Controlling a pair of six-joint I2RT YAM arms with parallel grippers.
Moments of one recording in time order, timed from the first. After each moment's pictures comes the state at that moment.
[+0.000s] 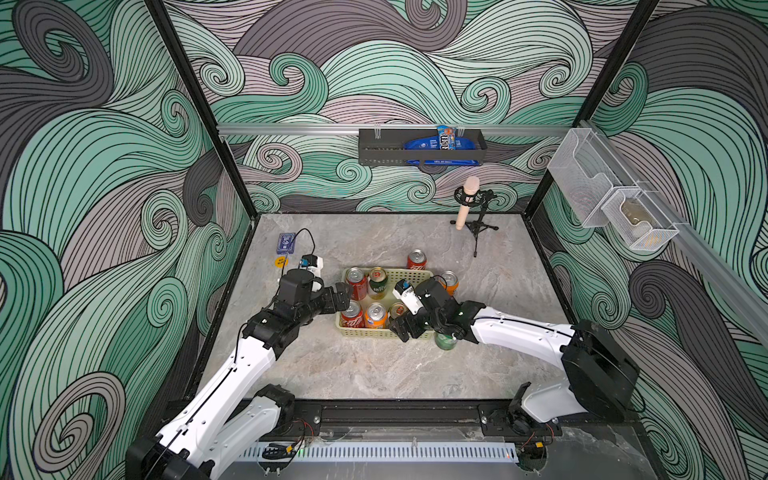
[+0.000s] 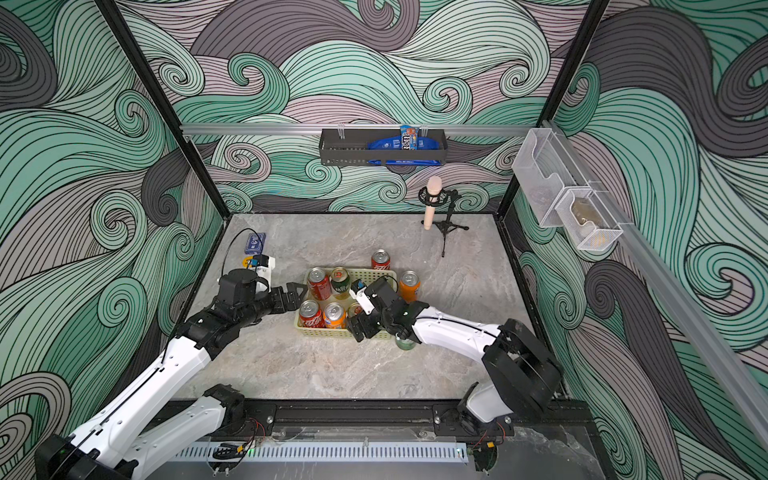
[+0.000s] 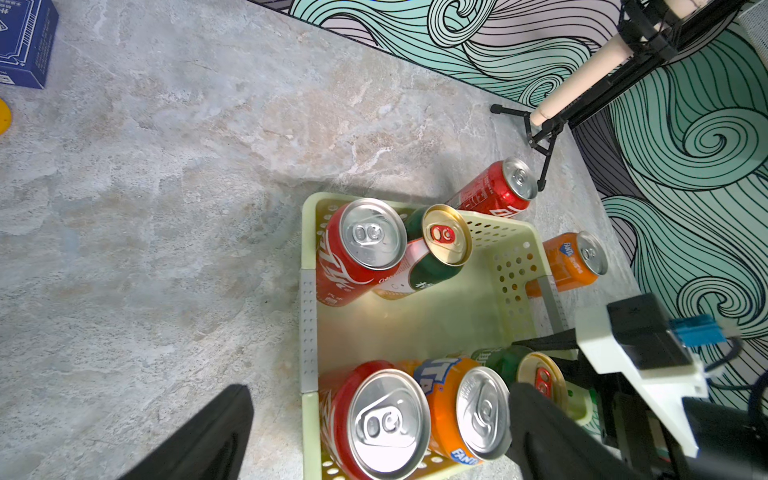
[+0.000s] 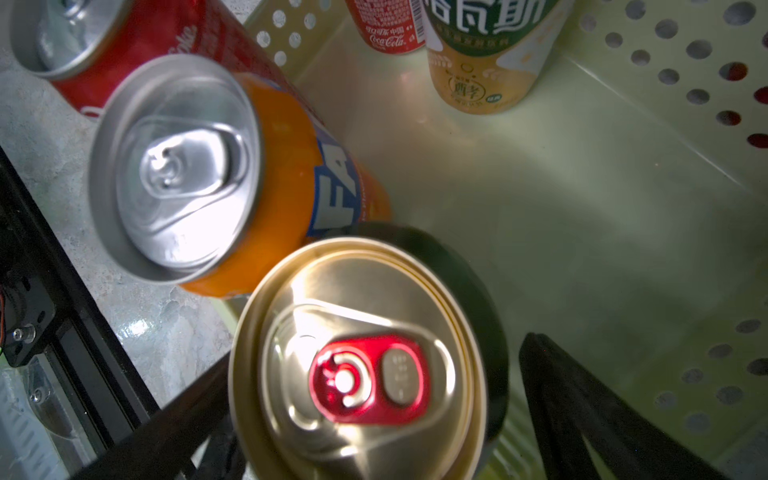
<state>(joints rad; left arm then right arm) -0.38 0.89 0.72 -0.44 0.09 -0.46 0.82 1.47 0.81 -0.21 -0.12 0.21</state>
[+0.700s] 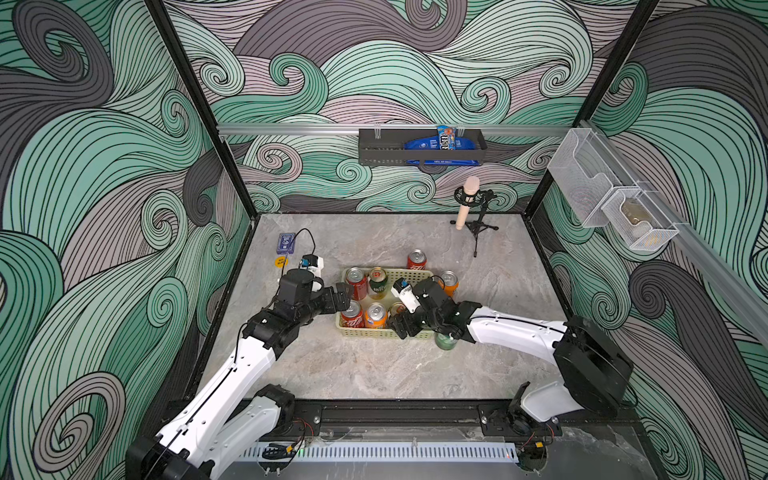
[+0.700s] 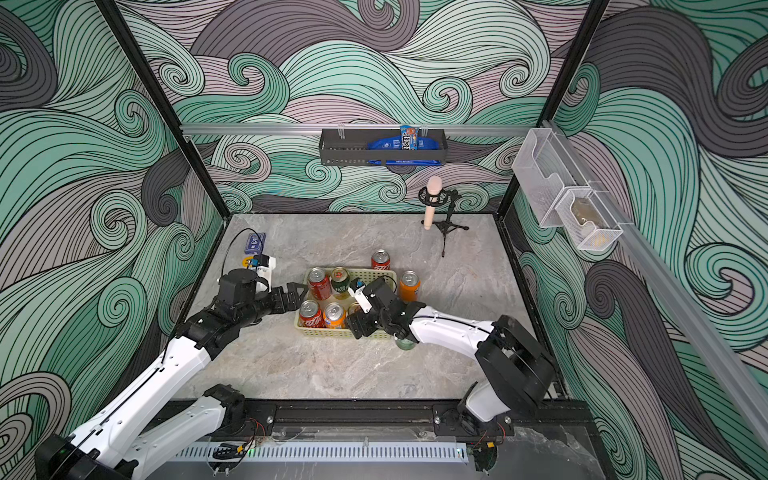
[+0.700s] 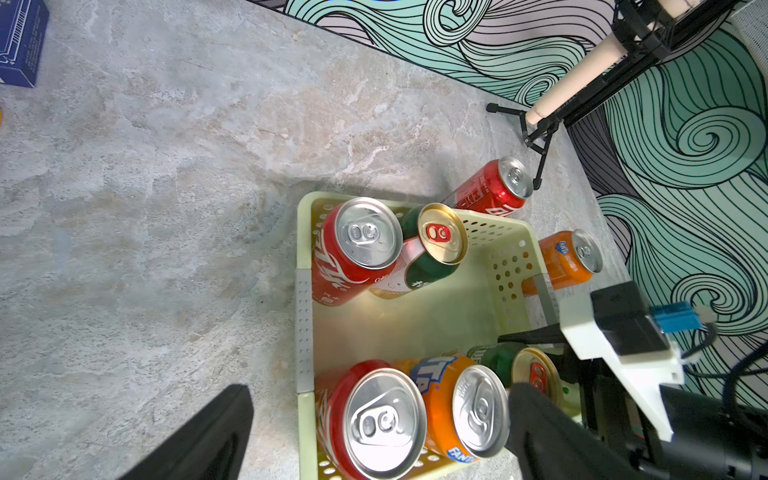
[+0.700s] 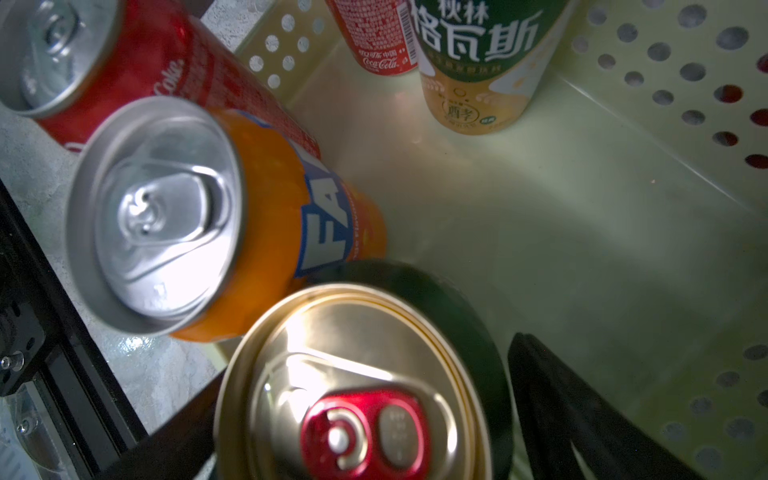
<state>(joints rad) -0.38 0.89 0.72 -0.44 0.10 -0.46 0.82 1.51 0.80 -0.15 -0.09 0.22</state>
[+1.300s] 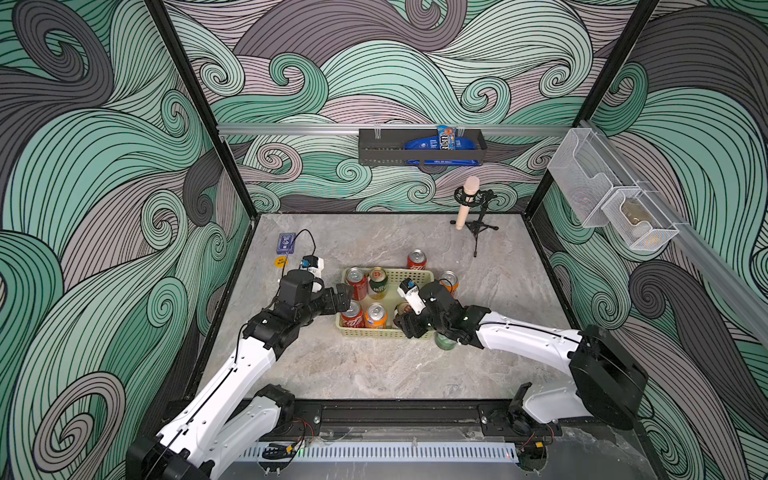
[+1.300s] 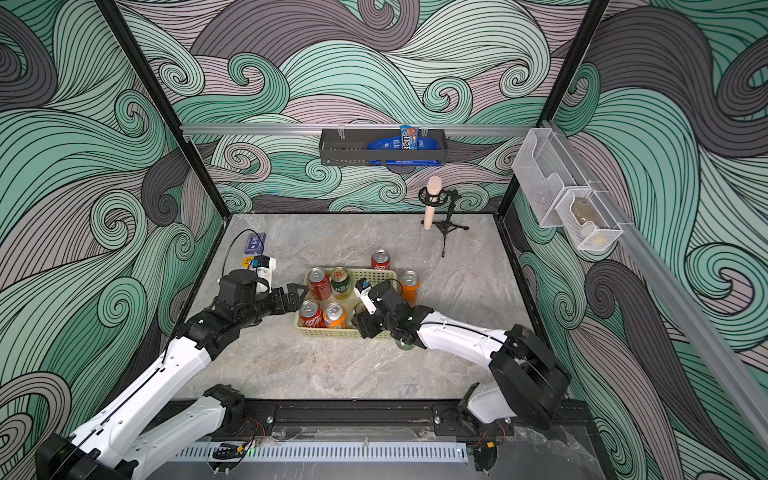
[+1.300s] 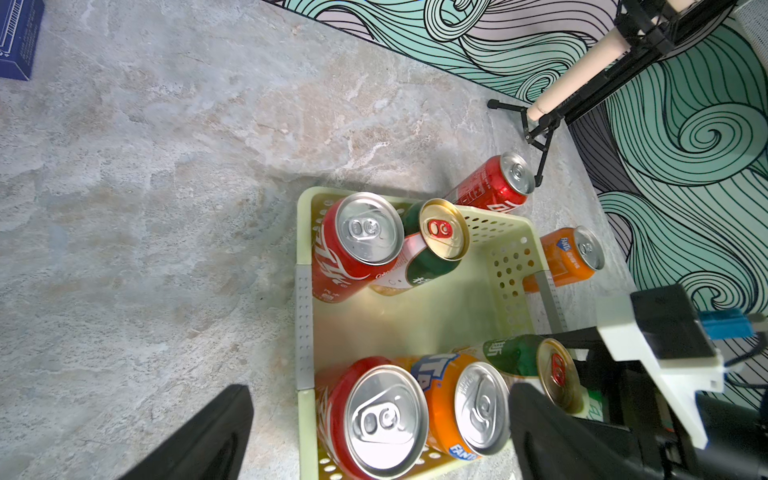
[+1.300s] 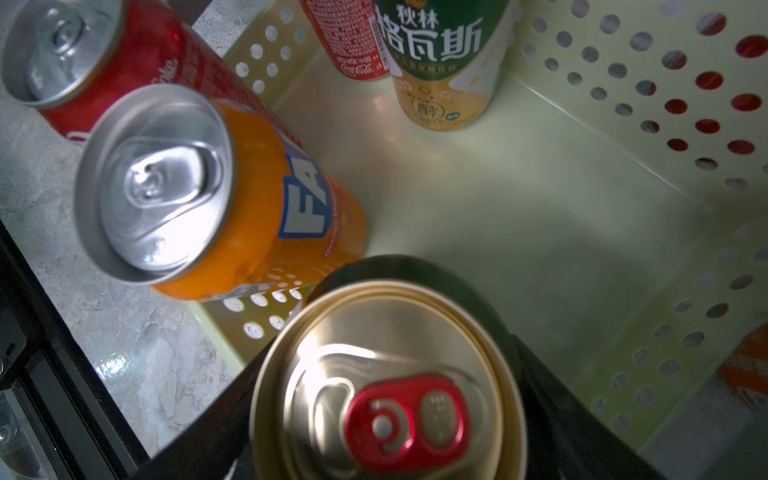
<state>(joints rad) -0.38 0.89 0.71 -0.43 0.11 -0.47 0.82 1.41 0.74 -0.16 -0.04 0.23</state>
